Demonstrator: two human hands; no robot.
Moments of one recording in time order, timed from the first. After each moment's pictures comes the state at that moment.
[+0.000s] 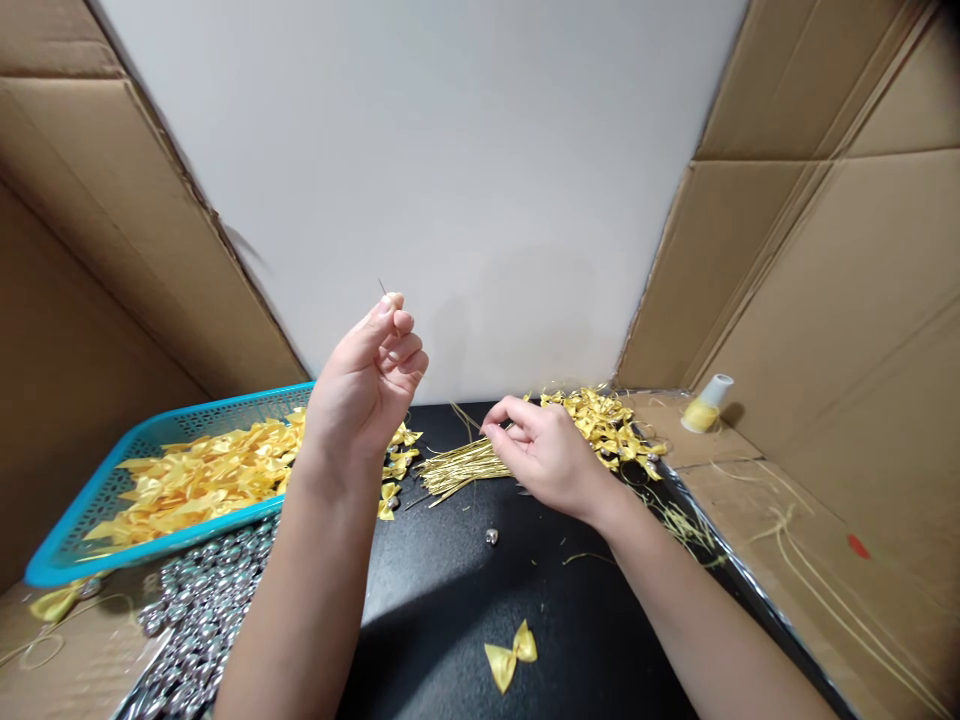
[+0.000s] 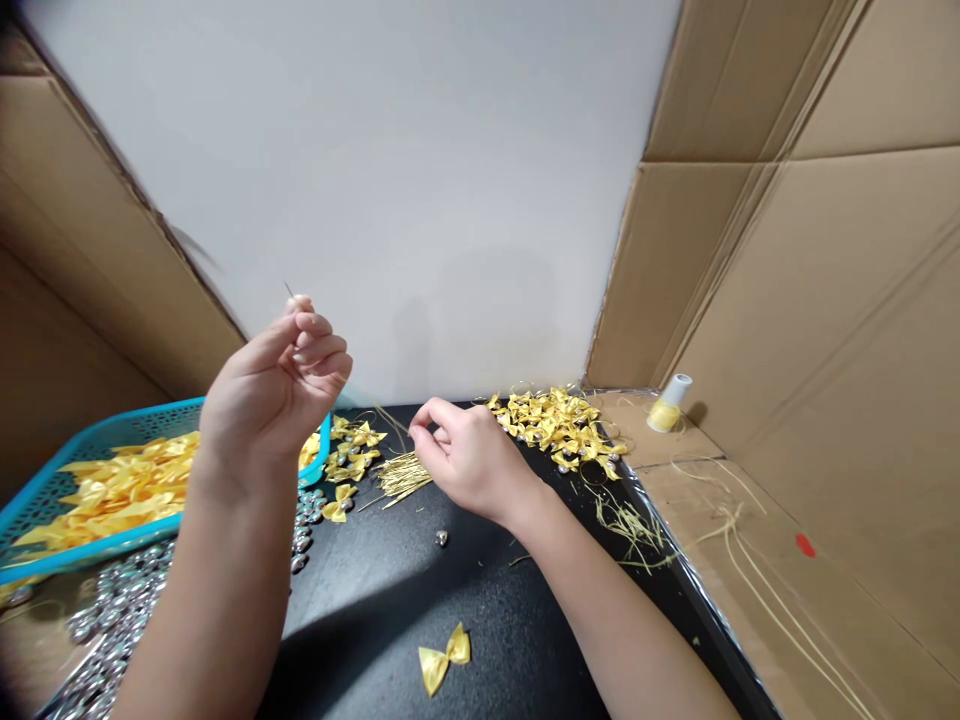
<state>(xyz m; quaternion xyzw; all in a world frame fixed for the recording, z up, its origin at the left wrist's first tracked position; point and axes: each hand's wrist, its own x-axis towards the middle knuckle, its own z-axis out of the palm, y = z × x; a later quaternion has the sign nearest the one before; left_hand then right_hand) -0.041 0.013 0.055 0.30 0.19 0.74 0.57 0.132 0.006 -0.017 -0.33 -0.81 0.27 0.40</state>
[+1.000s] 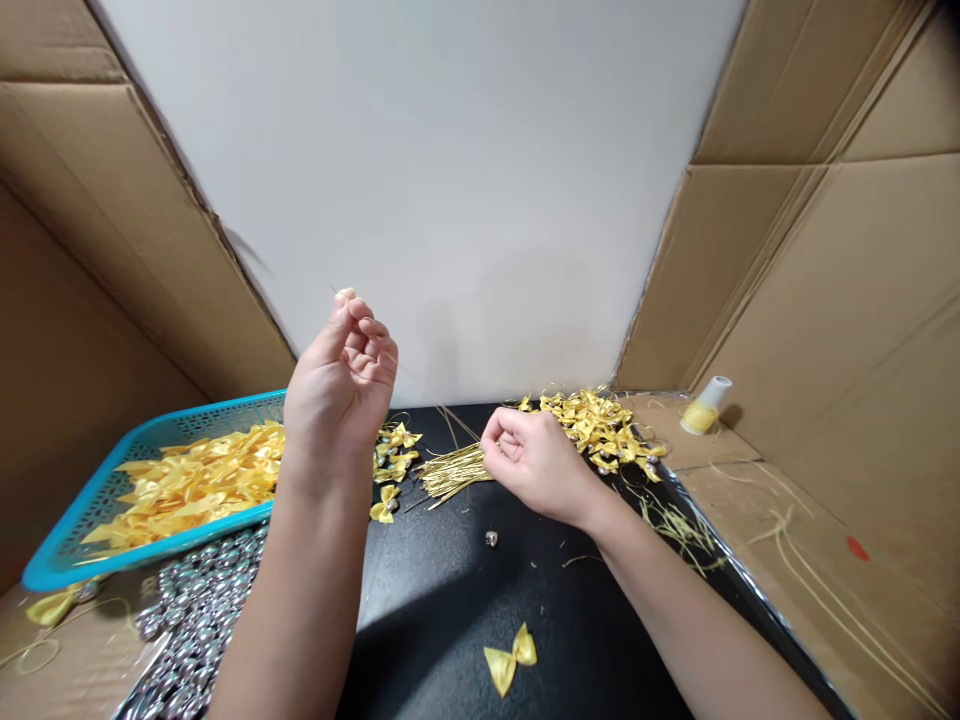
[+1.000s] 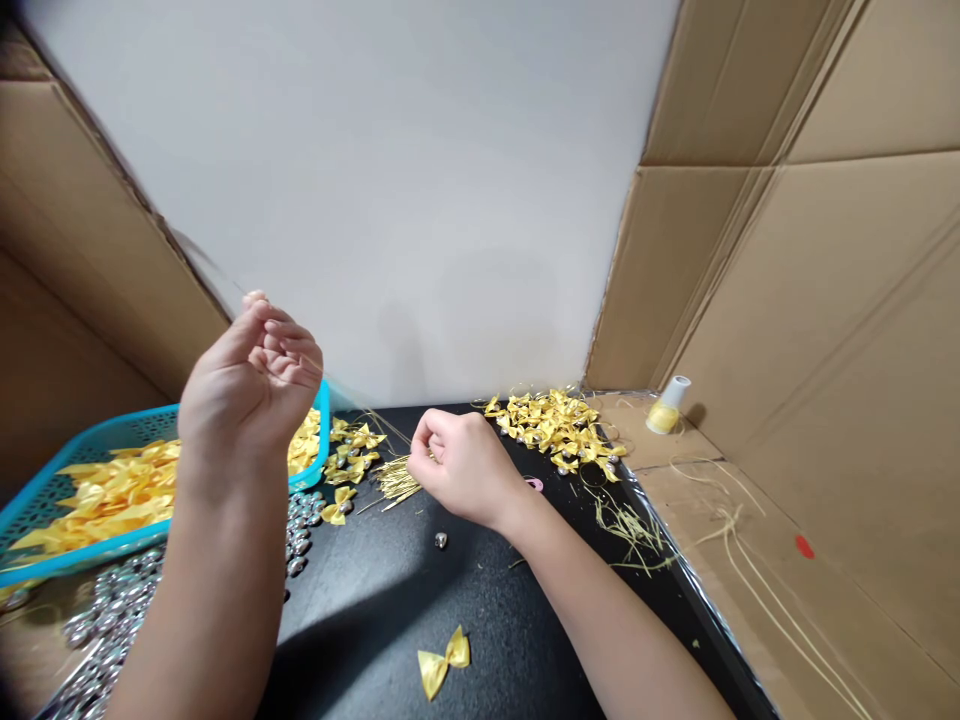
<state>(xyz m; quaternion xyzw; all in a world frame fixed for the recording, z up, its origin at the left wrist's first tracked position) -0.053 0.017 0.059 0.19 0.19 0.80 0.53 0.125 0.005 -0.022 -0.35 -0.79 0.31 0.40</state>
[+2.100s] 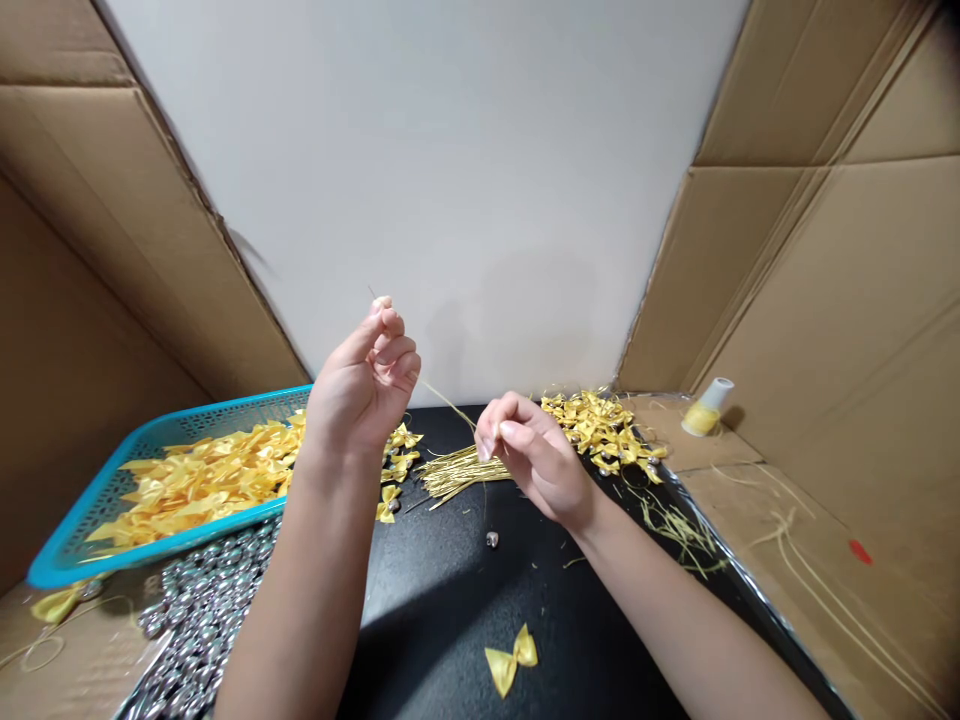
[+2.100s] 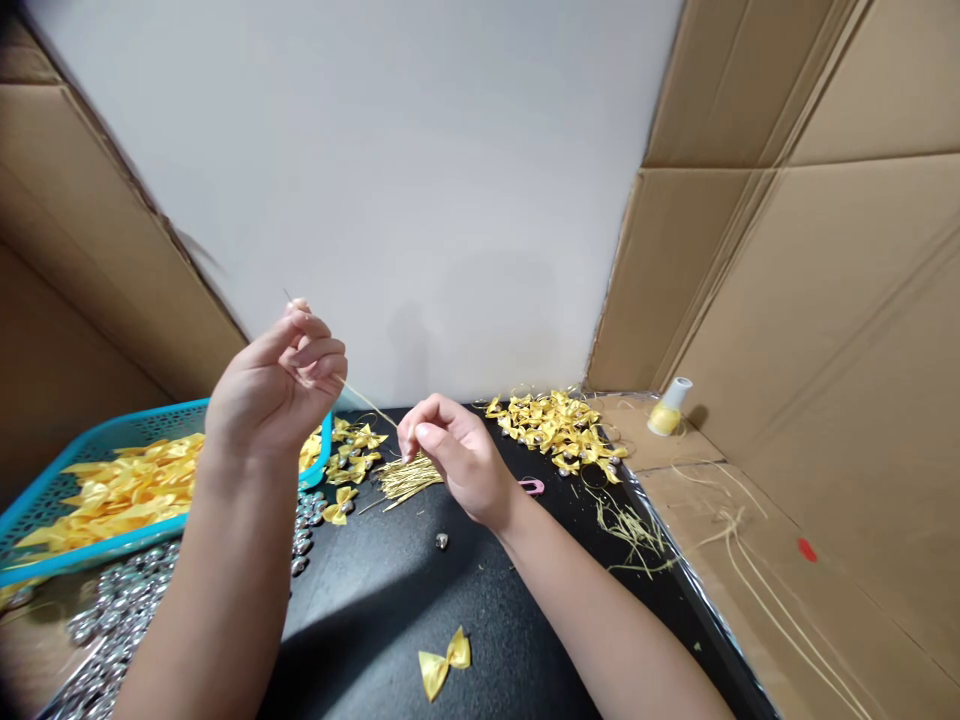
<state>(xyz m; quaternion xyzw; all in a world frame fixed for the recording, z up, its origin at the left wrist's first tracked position) -0.053 0.021 0.050 0.32 0.18 0.72 0.59 0.111 0.009 -0.033 -0.10 -0.58 0.61 0.53</state>
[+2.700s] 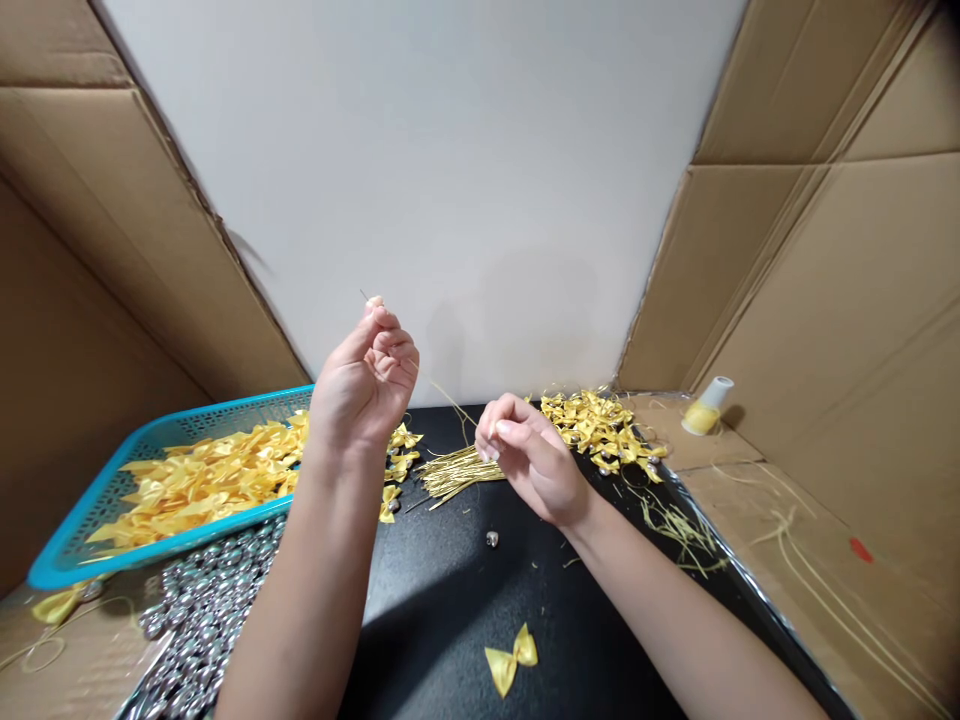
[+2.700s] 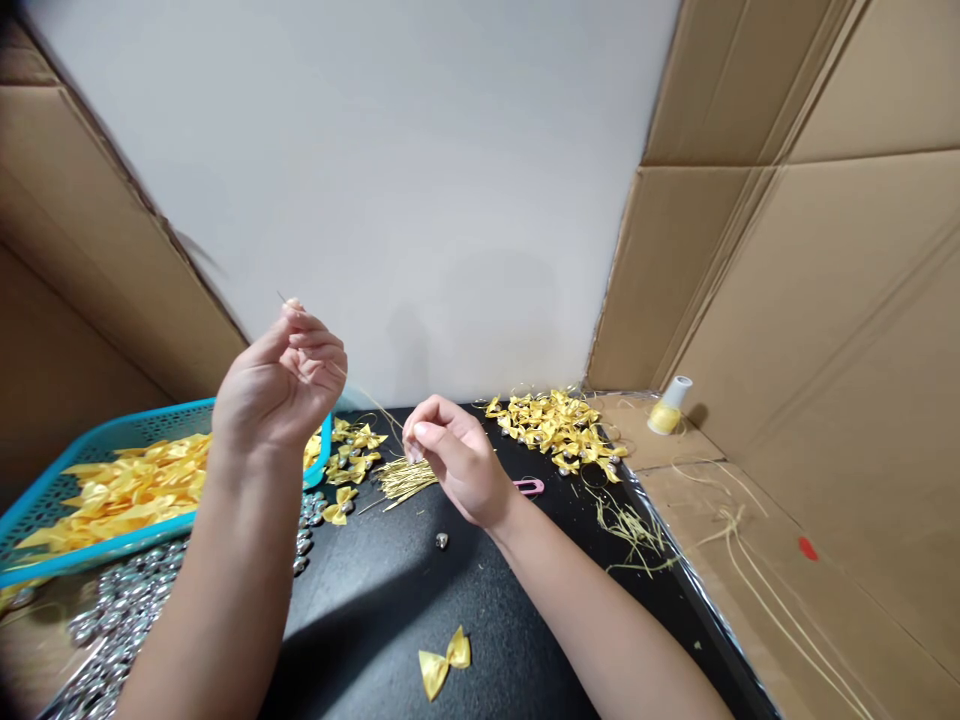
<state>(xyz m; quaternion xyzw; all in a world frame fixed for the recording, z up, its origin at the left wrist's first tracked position) -0.045 0.021 0.058 0.16 0.17 0.76 0.61 0.107 0.010 -0.036 -0.11 -0.55 0.64 0.53</state>
